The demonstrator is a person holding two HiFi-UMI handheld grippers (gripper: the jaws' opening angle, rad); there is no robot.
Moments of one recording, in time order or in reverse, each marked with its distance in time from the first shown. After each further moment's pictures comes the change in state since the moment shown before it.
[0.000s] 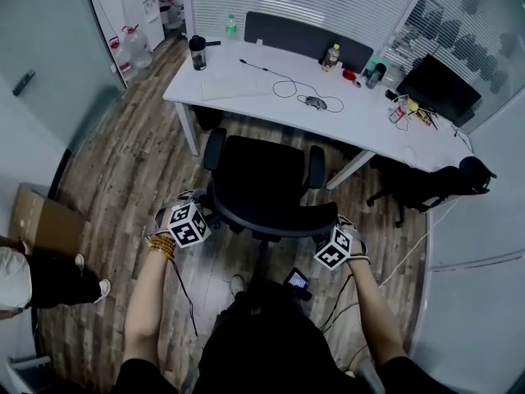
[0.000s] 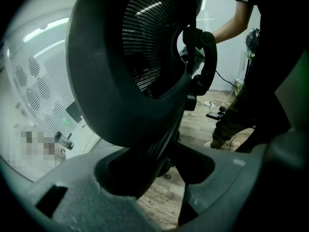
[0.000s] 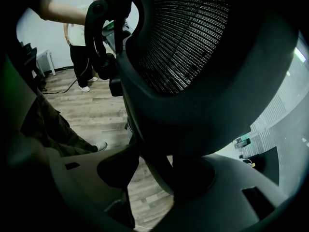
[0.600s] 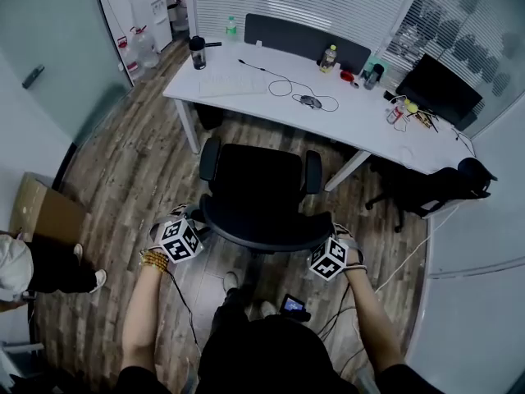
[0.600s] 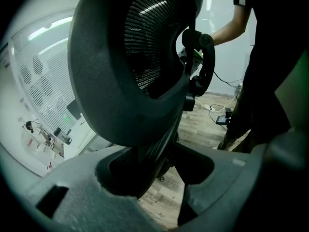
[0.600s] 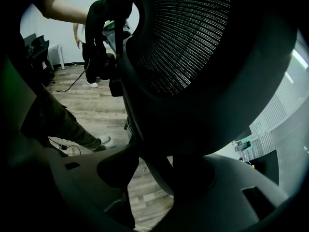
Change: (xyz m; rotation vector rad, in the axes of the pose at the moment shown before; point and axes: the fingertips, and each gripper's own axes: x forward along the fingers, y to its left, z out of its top) left arm -0.009 -0.087 0.031 -0.057 0.007 0.027; right arm -0.037 0.023 -0.060 -0.075 -0.033 0.017
